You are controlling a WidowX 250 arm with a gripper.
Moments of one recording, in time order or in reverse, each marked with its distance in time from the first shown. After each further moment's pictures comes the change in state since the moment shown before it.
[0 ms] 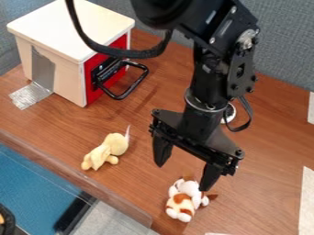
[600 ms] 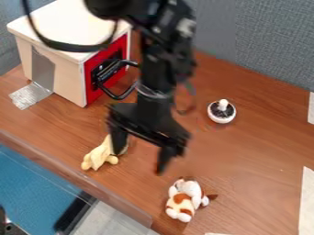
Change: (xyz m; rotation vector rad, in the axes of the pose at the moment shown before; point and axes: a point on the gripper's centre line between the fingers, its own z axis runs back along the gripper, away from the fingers) arm -0.005 0.071 -0.010 0.020 0.035 0.158
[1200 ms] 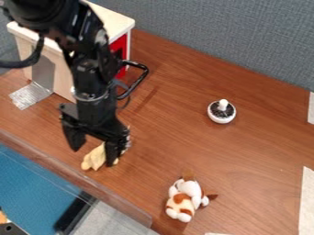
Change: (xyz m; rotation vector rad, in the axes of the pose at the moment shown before) arm 0.006 0.070 -0.043 -0.025 -0.068 -0.038
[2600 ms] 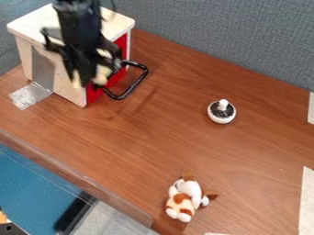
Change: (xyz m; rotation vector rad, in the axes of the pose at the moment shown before) arm 0.044 0.047 0.089 -0.007 -0.071 0.097
